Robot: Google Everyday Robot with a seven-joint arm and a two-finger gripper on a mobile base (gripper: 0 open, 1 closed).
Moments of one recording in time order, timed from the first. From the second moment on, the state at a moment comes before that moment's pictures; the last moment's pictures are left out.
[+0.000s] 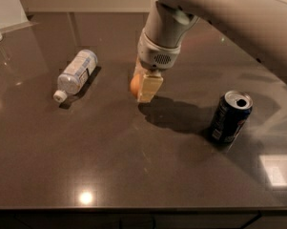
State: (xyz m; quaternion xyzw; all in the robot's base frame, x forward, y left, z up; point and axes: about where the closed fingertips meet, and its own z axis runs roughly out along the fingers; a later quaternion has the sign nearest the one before) arm 0.541 -0.003 0.877 -0.75 0.65 0.07 0.14
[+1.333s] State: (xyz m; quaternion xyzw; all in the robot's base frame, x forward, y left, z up) arm 0.551 -0.133 0.892 -0.62 0.78 0.01 0.08
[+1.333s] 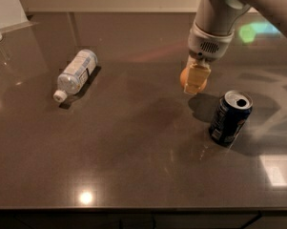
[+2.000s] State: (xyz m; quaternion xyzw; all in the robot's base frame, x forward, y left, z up) arm 0.520 -0.162 0.882 -0.51 0.86 0.01 0.09
